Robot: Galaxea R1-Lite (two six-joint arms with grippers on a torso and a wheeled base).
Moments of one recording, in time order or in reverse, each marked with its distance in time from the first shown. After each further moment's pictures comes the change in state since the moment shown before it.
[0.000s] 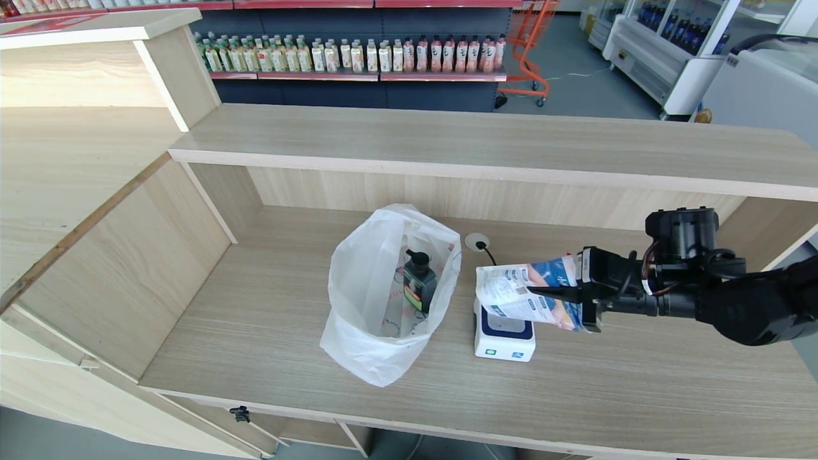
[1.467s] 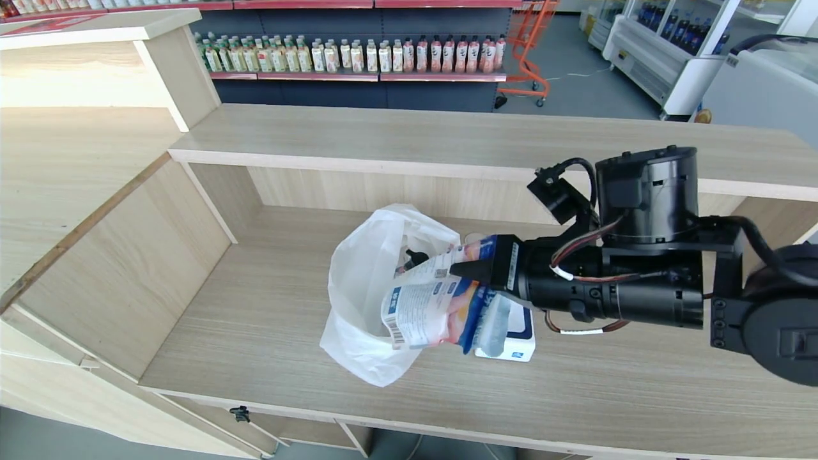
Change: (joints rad) left arm 0.000 0.000 0.000 0.000 0.000 0.000; right arm 0.546 -0.209 -0.150 0.218 -0.580 1.791
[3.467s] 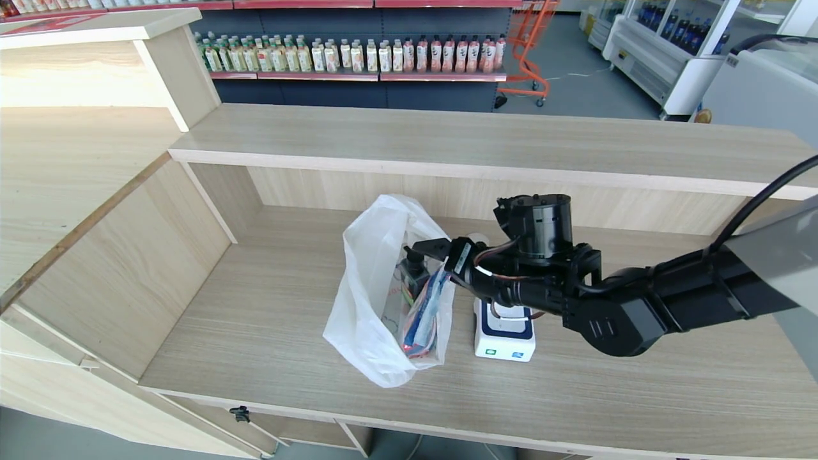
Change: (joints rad) left arm 0.000 0.000 0.000 0.000 0.000 -0.001; right arm -0.080 0.345 -0.116 -0.288 -0.076 0.172
